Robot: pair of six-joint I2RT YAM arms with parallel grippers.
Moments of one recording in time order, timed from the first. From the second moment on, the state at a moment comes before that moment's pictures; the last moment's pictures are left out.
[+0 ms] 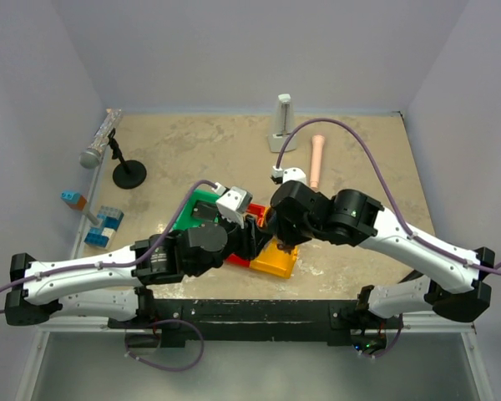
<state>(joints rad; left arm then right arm) -1.34 1.03 0.98 -0.28 -0.50 -0.59 1.14 1.28 1.50 -1.21 0.32 0.71</state>
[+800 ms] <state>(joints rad) -1.32 0.87 0.90 -0.29 -0.45 -0.53 1.14 1.08 1.30 -1.01 0.13 0.64</state>
